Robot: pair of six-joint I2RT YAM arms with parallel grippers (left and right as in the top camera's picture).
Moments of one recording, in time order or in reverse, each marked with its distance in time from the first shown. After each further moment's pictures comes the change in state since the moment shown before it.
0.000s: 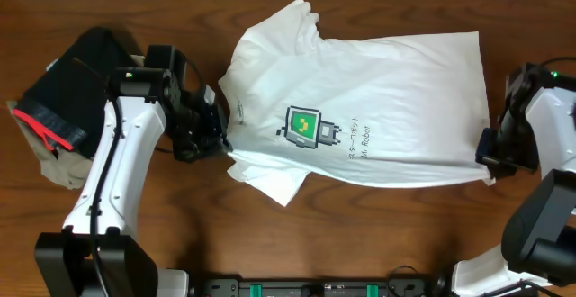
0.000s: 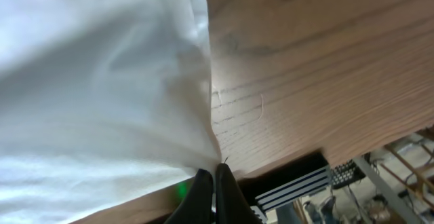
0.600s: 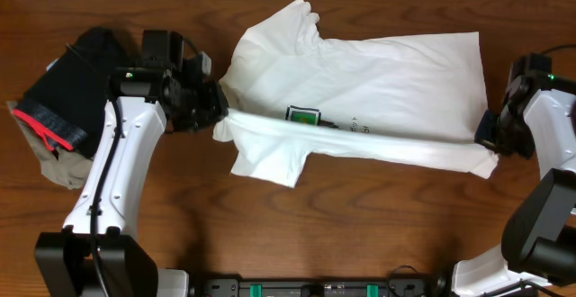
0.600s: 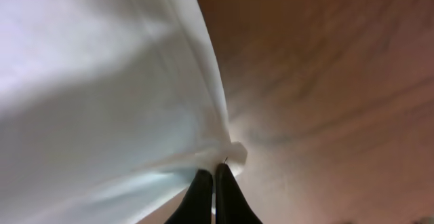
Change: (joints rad) left arm 0.000 0.000 0.000 0.354 -0.097 0.033; right arm 0.000 0.000 -0.014 0.291 -0.026 0.021
